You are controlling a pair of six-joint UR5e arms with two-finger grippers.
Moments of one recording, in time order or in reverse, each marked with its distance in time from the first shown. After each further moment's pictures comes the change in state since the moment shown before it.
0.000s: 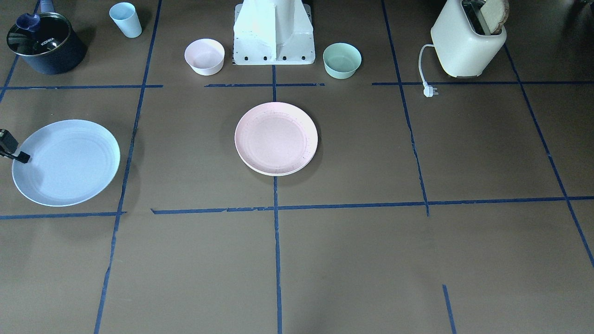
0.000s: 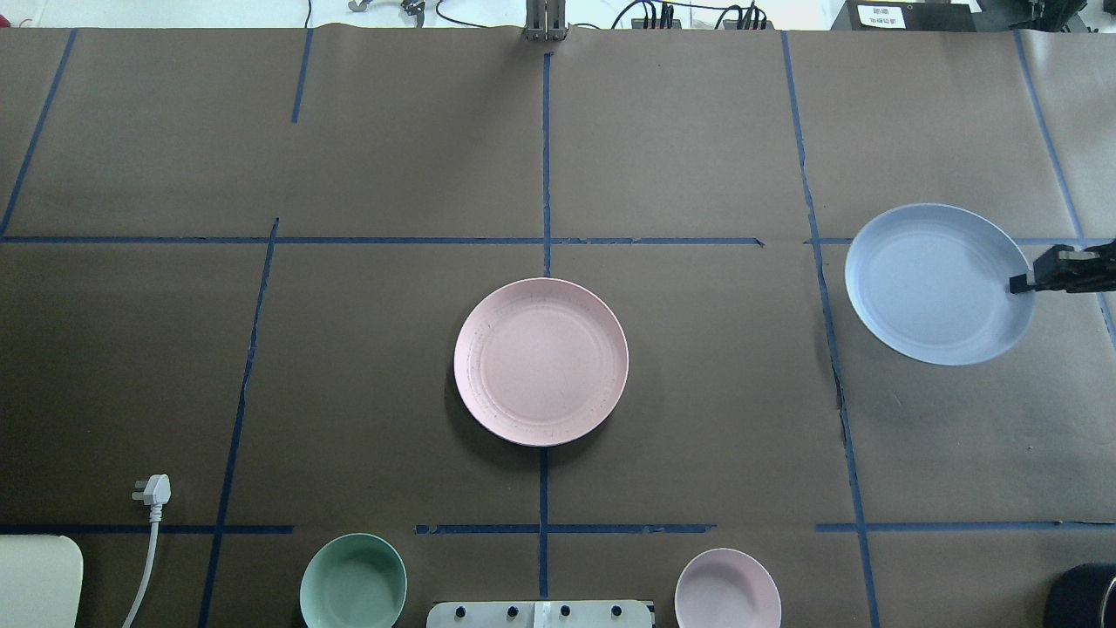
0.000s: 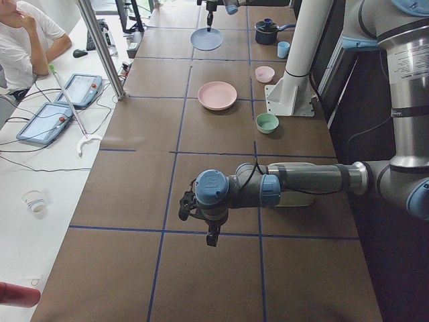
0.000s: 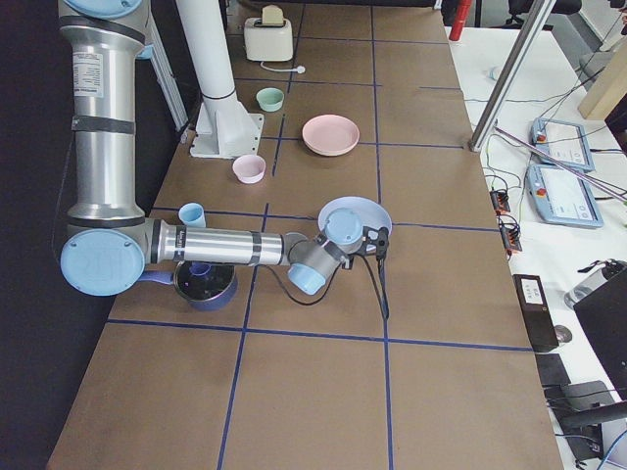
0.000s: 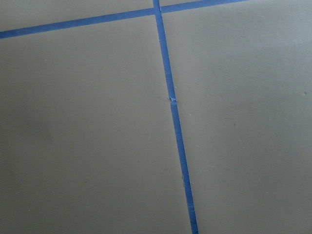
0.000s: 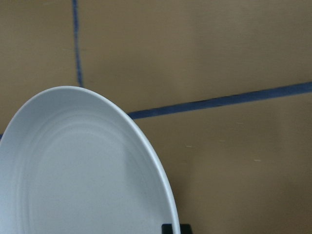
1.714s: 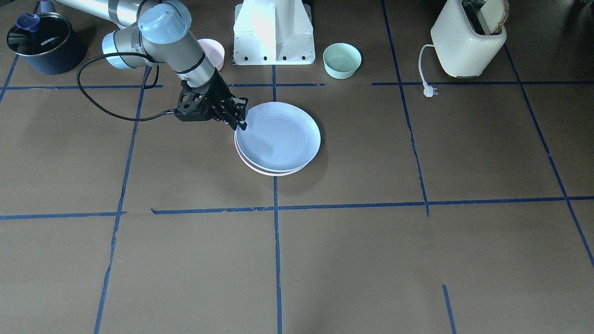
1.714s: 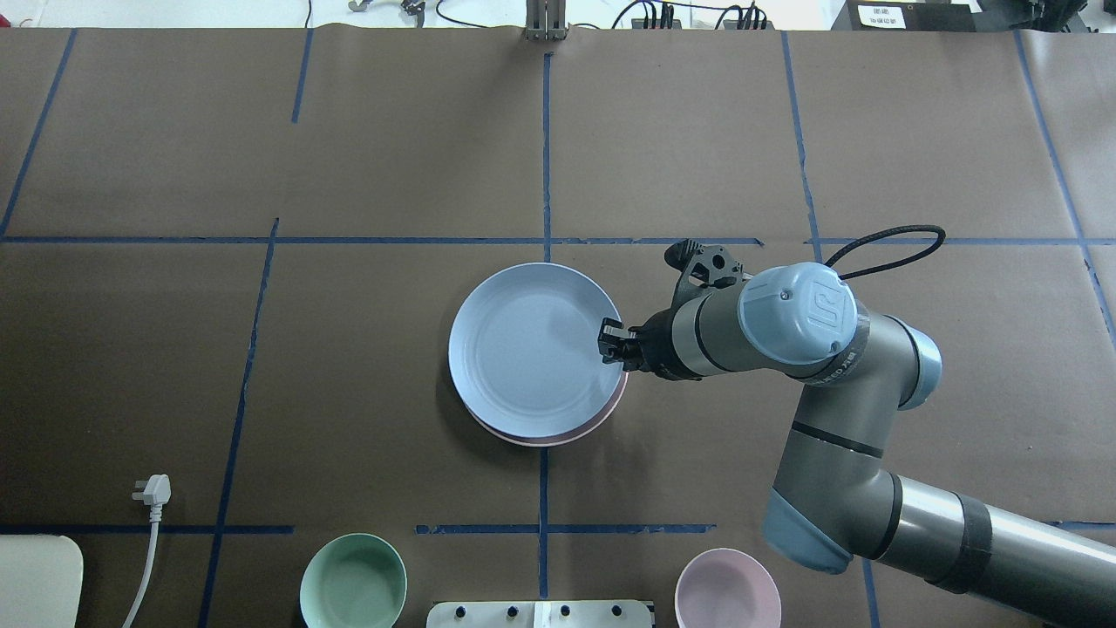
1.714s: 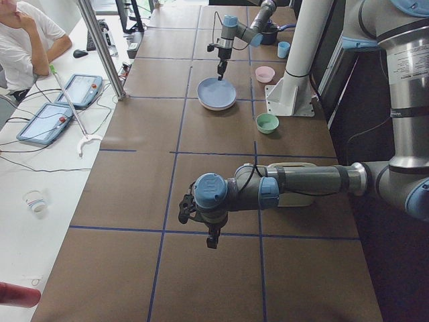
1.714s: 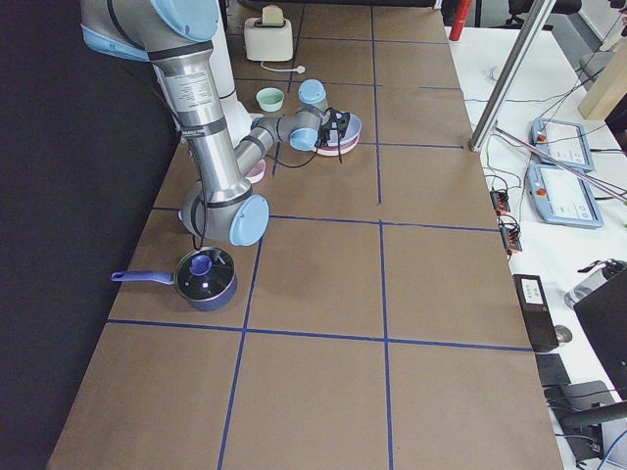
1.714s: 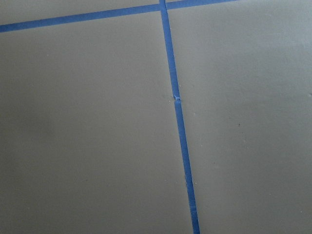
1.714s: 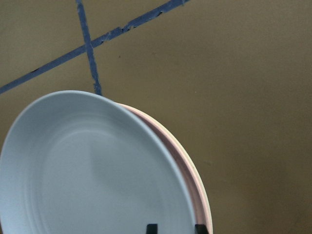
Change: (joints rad) left arm 0.001 -0.007 0.020 0.001 -0.001 -0.006; right arm -0.667 0.409 0.247 -0.481 -0.619 0.488
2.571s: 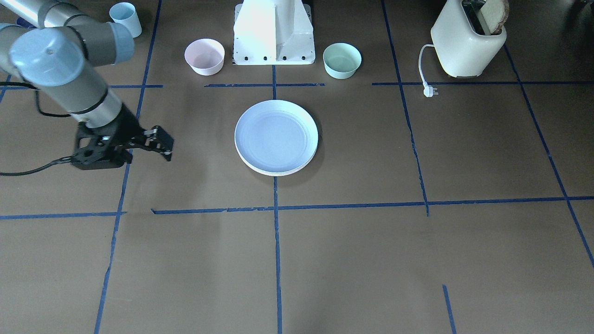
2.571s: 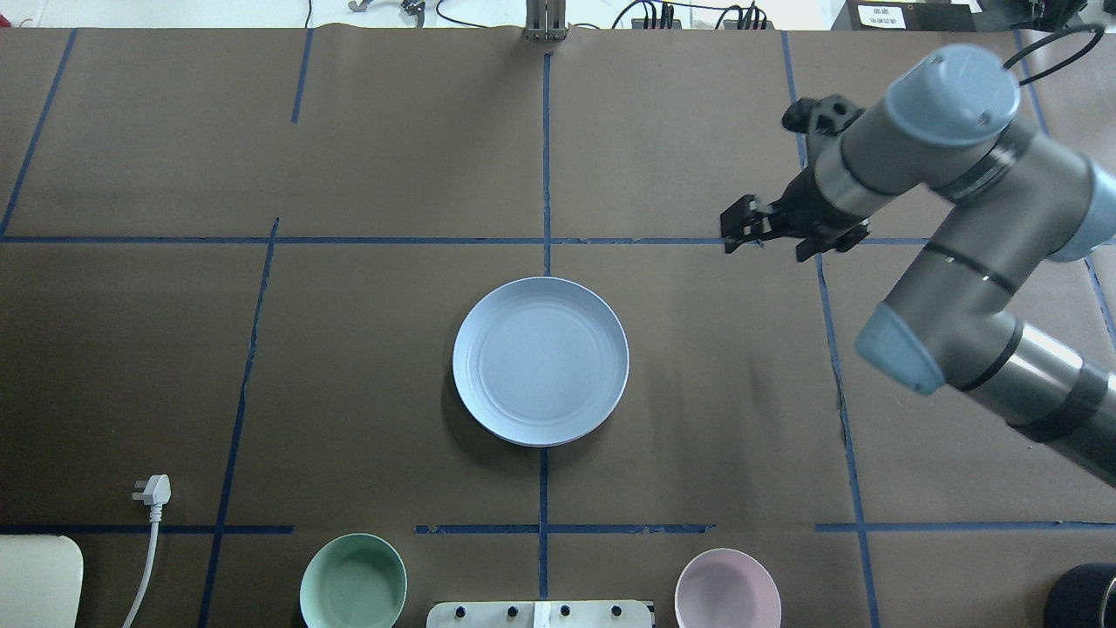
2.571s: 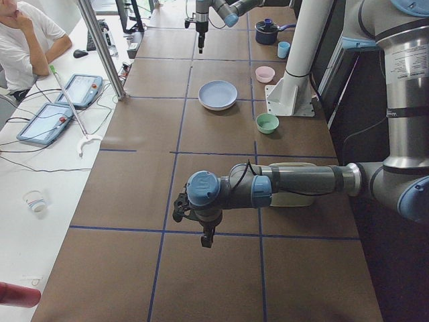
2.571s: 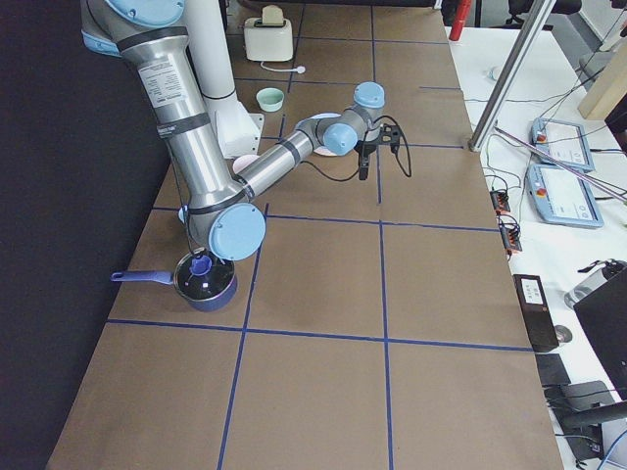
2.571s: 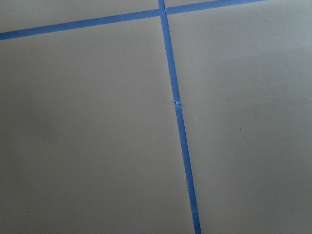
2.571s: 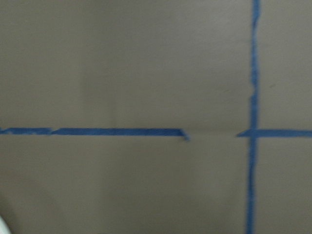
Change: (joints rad) left arm 0.009 -0.059 0.033 0.015 0.014 -0.001; right arm 0.469 -0.050 -0.003 -0.426 0.358 -0.785
